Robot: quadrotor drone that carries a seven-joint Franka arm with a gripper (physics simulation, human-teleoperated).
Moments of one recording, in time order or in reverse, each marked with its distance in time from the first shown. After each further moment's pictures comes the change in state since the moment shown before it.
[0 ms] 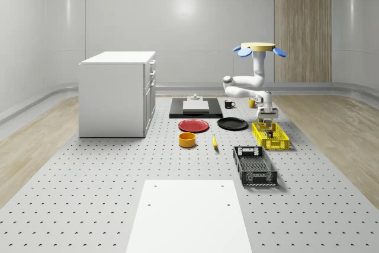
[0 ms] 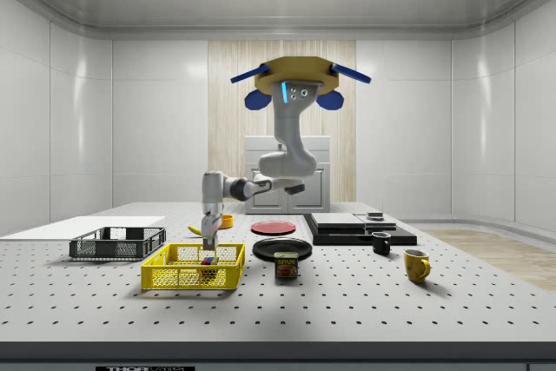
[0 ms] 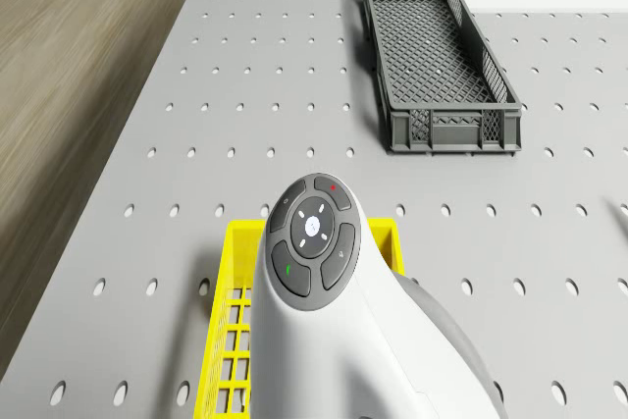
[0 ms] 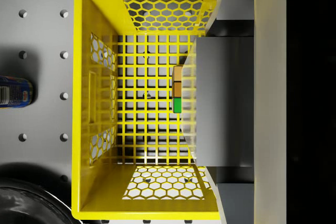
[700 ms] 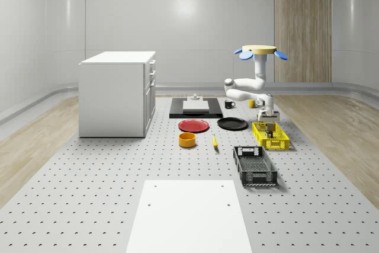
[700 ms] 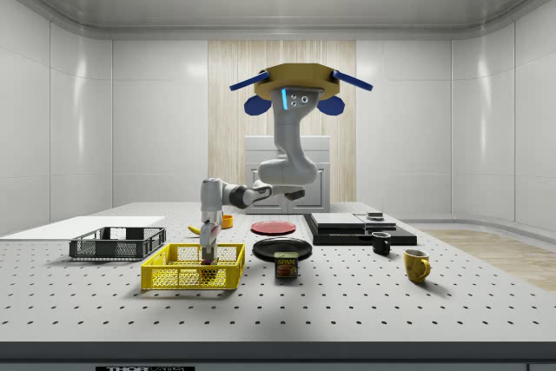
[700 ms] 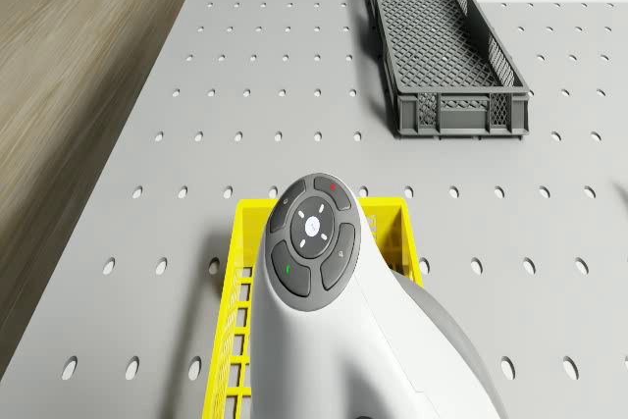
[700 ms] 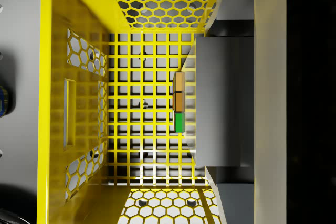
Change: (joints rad) arm -0.002 -0.004 0.001 0.000 0.002 0.004 0.001
